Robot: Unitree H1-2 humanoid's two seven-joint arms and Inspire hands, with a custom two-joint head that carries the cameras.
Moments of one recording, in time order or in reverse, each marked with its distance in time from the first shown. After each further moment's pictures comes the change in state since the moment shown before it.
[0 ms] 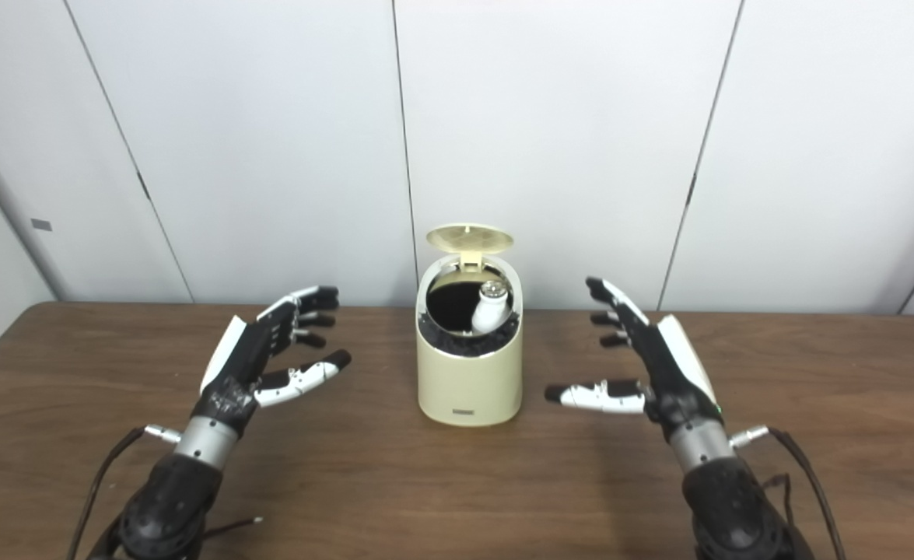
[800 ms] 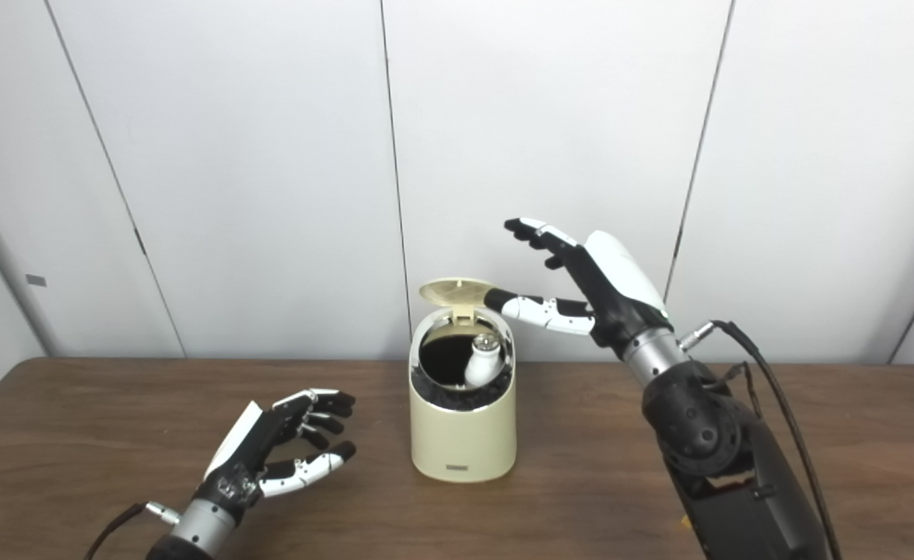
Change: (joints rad) left arm 0.031 -0.026 0.018 0.055 0.121 -0.046 -0.083; right arm -0.322 -0.065 0.106 0.056 -0.137 -0.007 0.136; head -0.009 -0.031
